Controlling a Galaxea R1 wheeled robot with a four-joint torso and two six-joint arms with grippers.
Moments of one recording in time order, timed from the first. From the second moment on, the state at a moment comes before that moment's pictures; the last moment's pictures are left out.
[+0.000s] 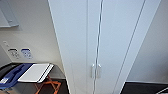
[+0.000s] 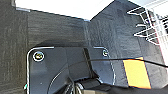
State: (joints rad) left arm 1.31 2.34 -1.67 0.01 -0.06 0.10; right arm -1.27 2.27 -1.56 -0.25 -0.03 0.11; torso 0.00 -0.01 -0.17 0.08
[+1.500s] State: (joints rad) left arm 0.48 2.44 -1.64 0.01 0.25 -0.08; right arm -0.45 2.30 -1.36 -0.24 -0.28 0.41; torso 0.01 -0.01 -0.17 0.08
